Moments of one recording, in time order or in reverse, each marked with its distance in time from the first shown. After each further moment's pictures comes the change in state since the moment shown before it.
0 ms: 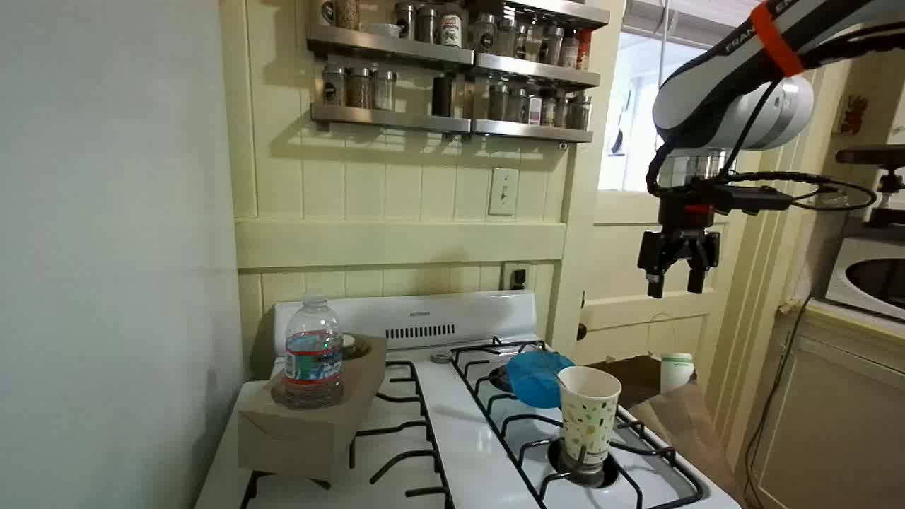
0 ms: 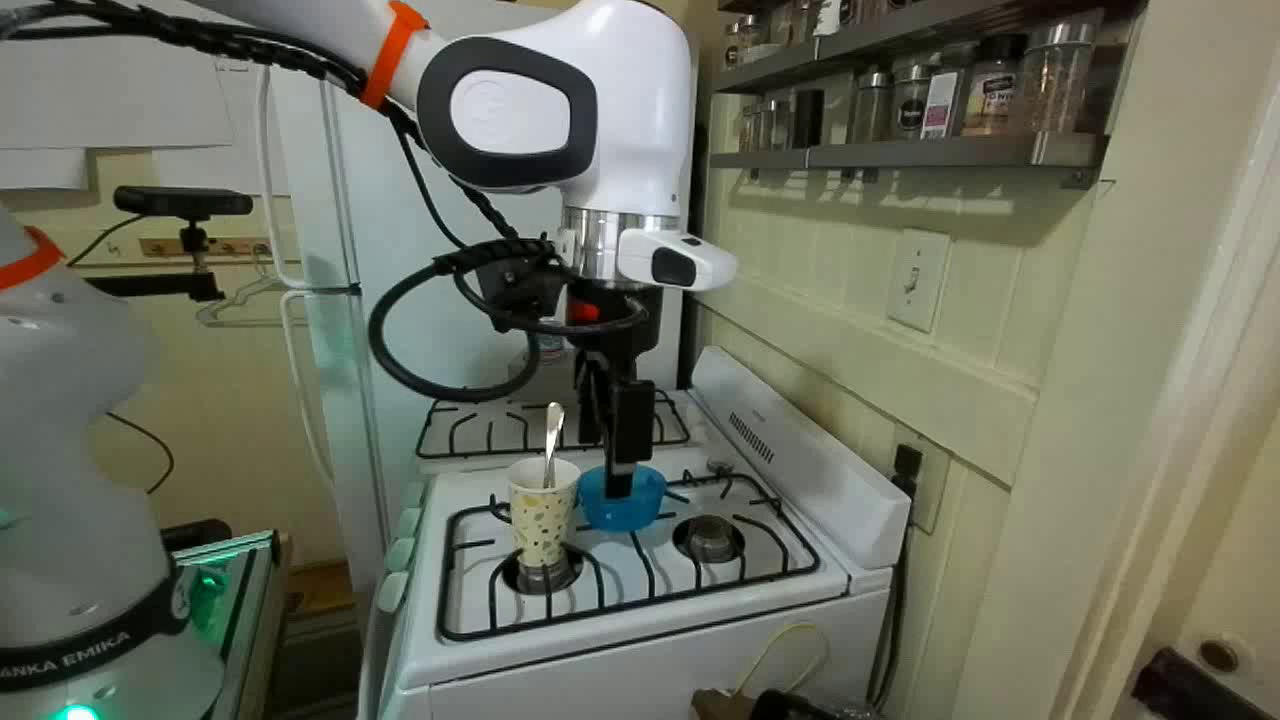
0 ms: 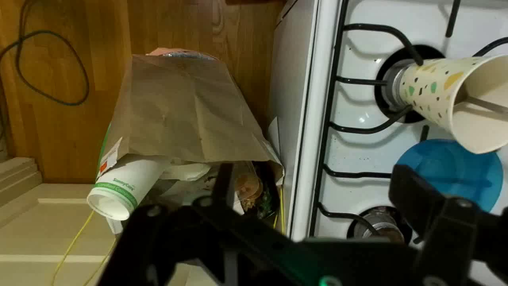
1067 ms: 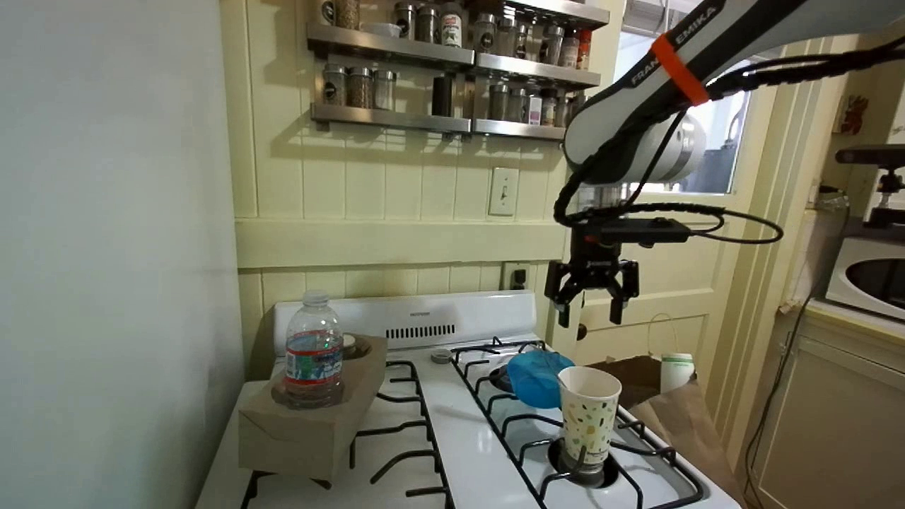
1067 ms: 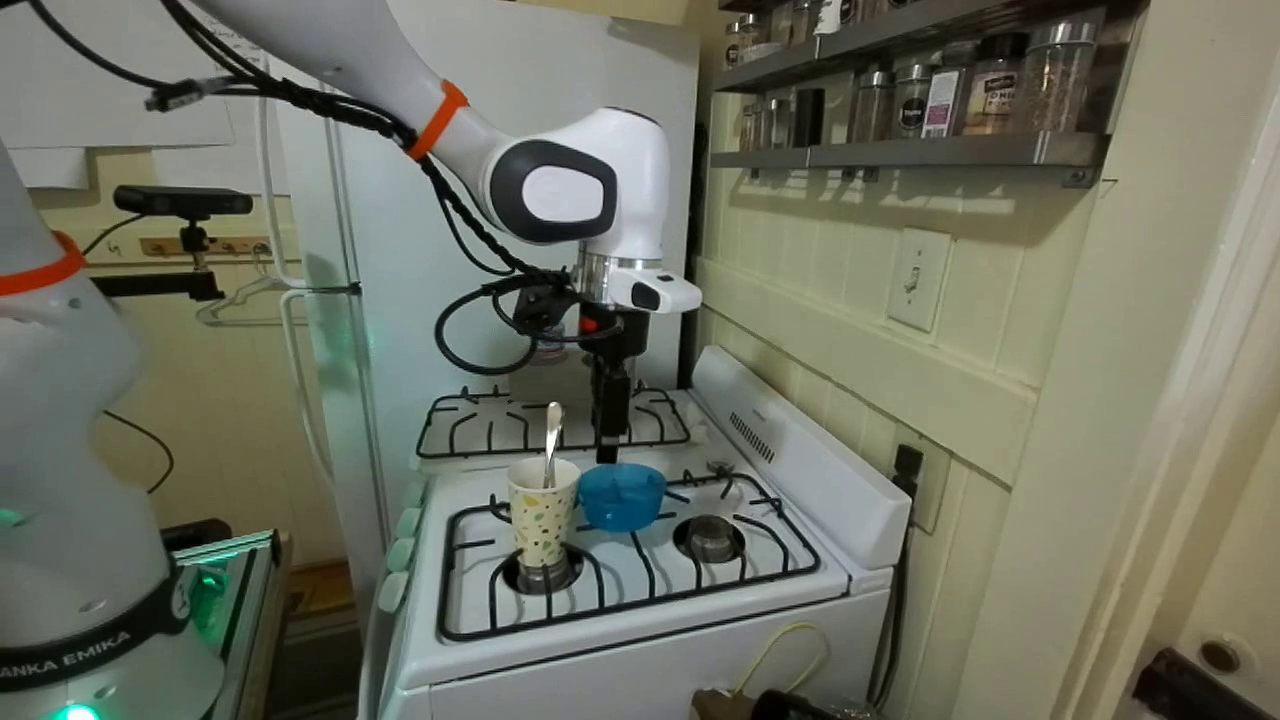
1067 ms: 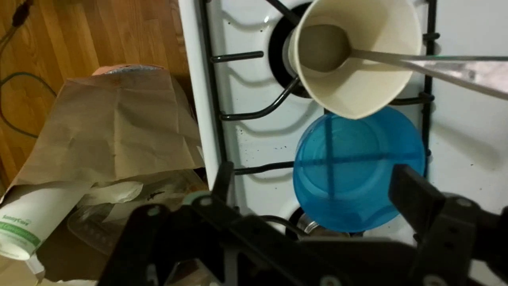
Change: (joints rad) arm 0.090 0.163 0.203 0.018 0.069 0.113 0.439
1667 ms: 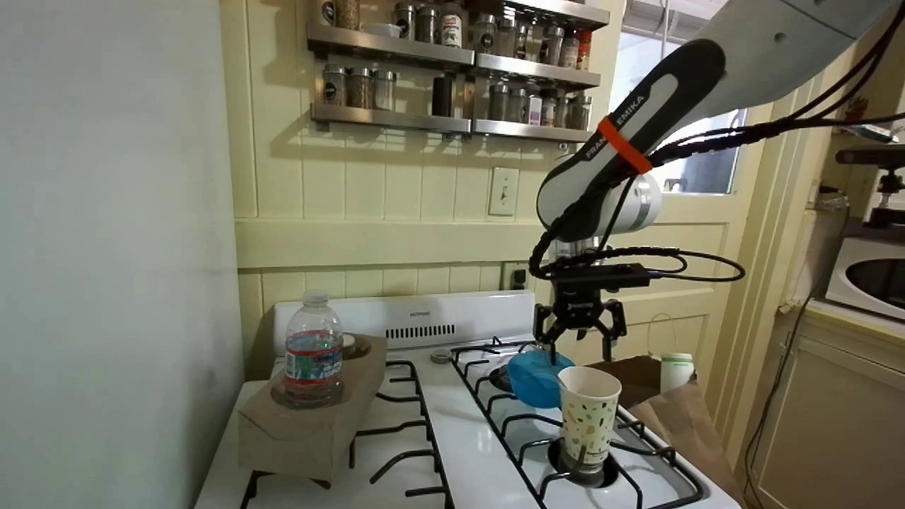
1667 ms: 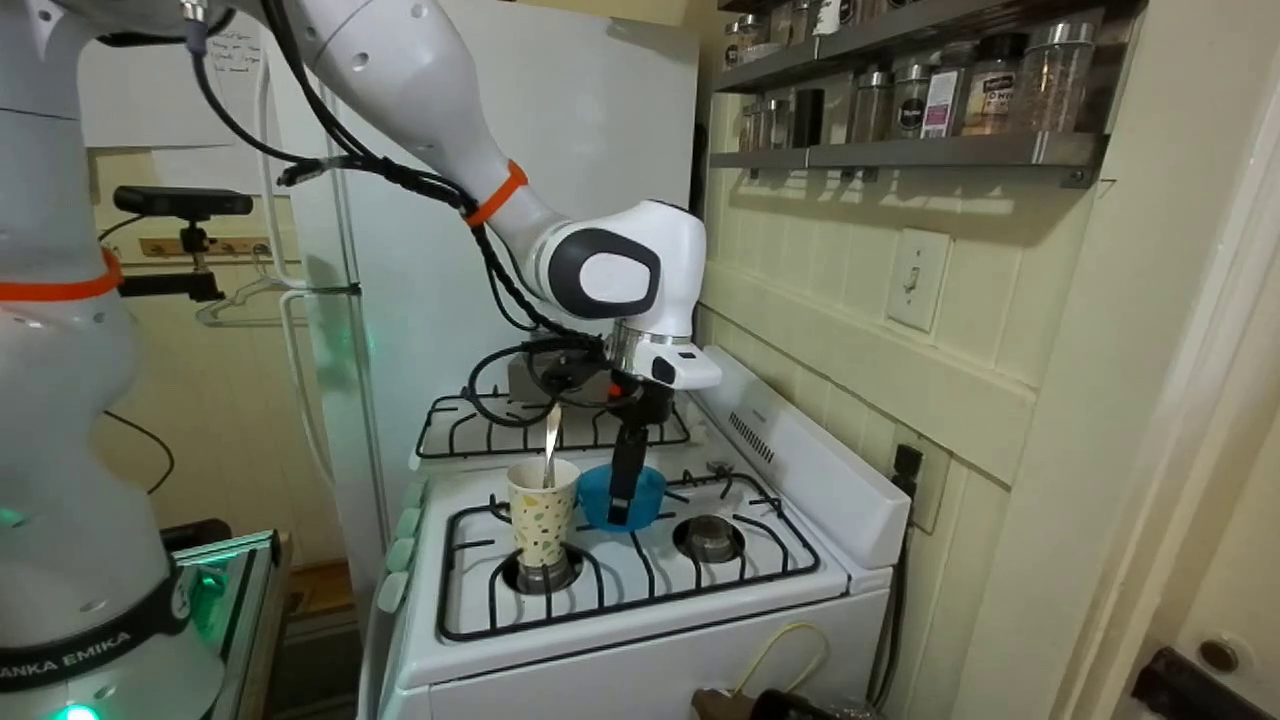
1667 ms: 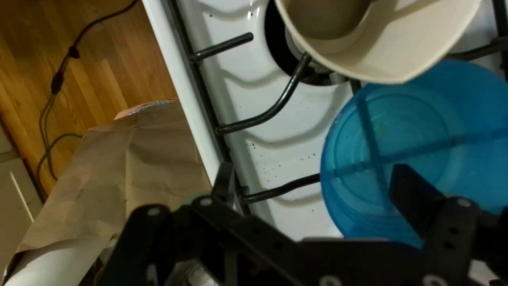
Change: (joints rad) arm 0.006 0.245 -0.009 0.090 -0.059 0.061 0.255
